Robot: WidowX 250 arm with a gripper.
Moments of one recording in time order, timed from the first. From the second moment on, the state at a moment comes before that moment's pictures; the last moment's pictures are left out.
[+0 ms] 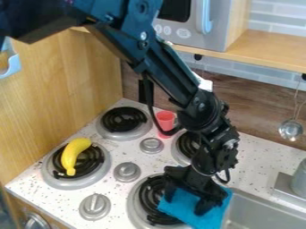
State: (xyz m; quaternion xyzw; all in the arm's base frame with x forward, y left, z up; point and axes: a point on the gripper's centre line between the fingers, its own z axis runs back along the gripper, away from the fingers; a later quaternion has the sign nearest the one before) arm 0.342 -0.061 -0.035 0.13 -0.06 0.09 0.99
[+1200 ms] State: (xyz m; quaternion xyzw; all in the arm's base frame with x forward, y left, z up) arm 0.302 -0.061 -0.035 0.13 -0.03 0.07 0.99
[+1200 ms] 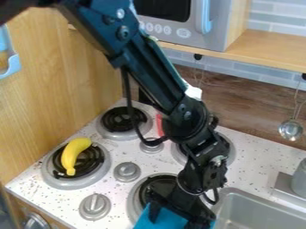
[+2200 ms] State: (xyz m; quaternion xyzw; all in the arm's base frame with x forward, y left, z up) arm 0.409 -0.044 -0.039 0.12 -0.04 0.17 0.98
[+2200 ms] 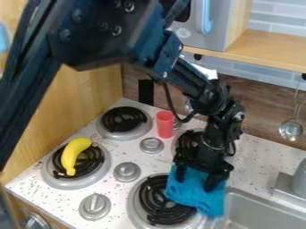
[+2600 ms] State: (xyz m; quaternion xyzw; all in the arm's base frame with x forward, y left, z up) arm 0.446 -0.054 -0.035 0.10 -0.05 0.17 0.98
